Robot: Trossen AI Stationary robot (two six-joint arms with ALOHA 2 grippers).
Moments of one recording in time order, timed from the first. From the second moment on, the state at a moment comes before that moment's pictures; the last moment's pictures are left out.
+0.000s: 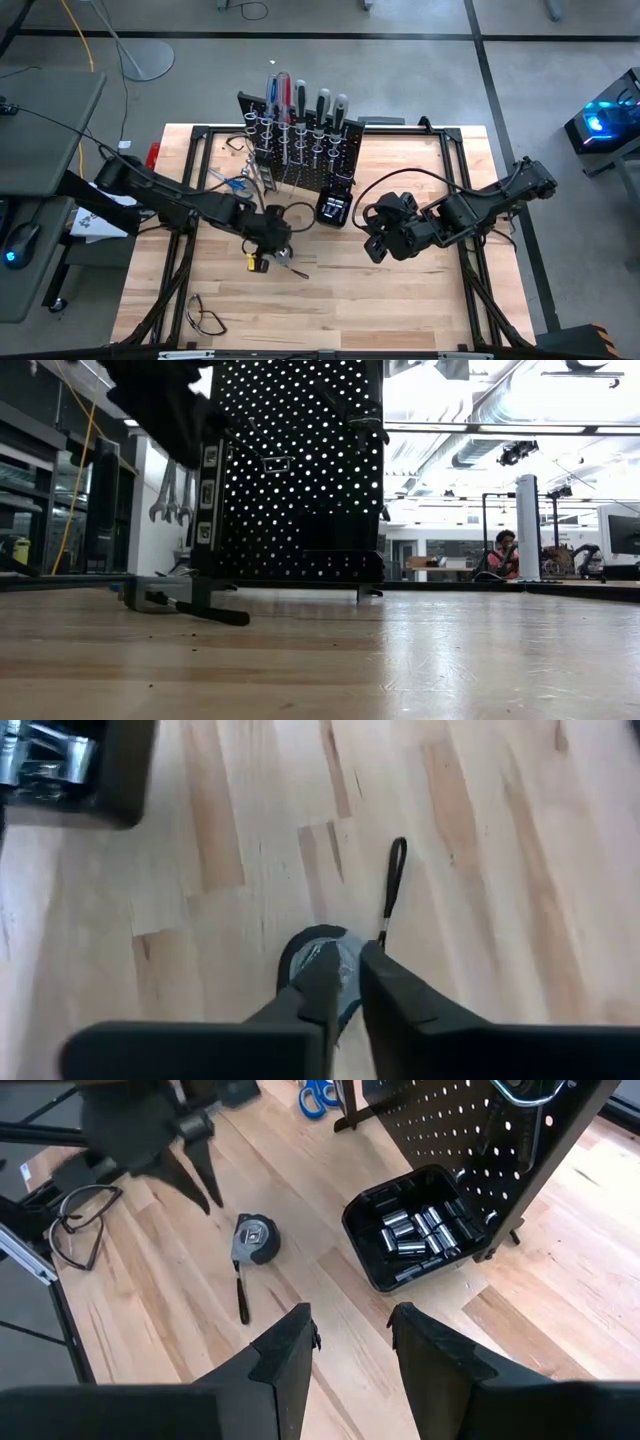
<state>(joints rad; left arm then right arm) -0.28 1.43 1.05 -0.69 -0.04 -0.05 0.45 1.49 1.56 -1.06 0.55 1.01</state>
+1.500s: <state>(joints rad) -0.27 1.87 1.06 -0.70 -0.05 0.26 0.45 1.49 1.56 -1.06 0.55 1.08</state>
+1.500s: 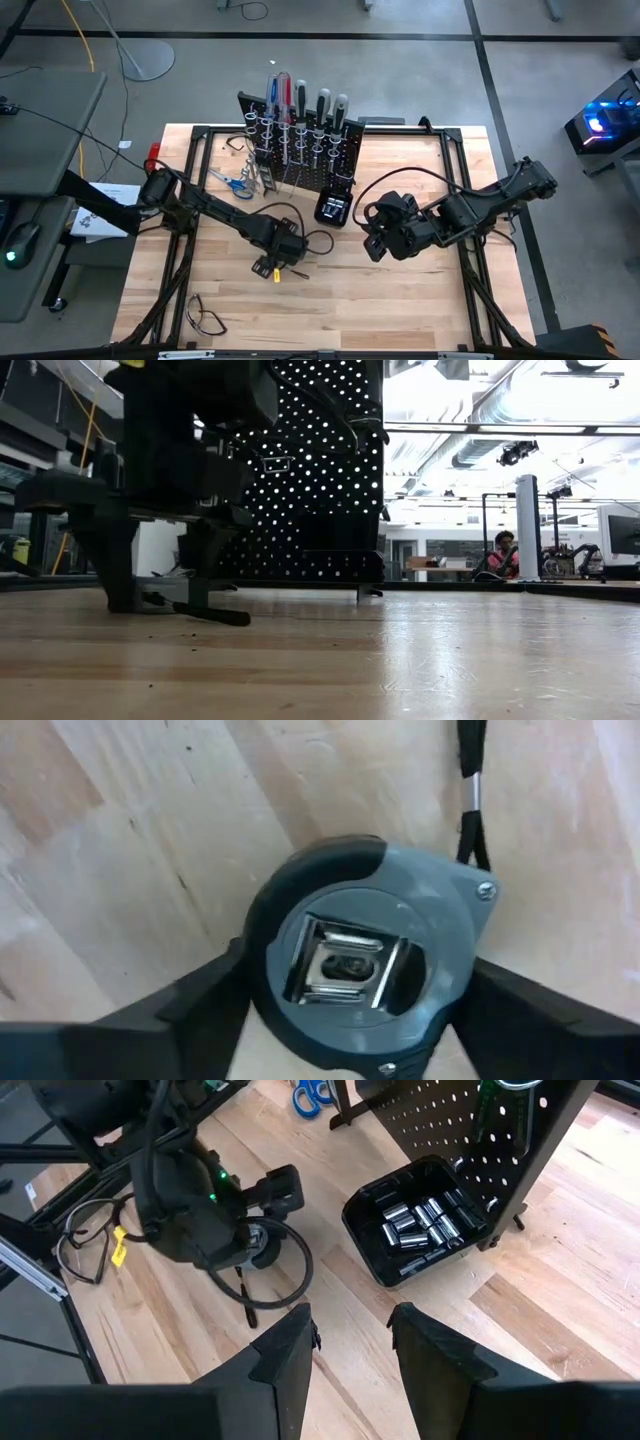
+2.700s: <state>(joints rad) -0.73 1.32 1.00 -1.05 -0.83 -1.45 0.45 1.49 1.56 -1.09 0.55 1.02</state>
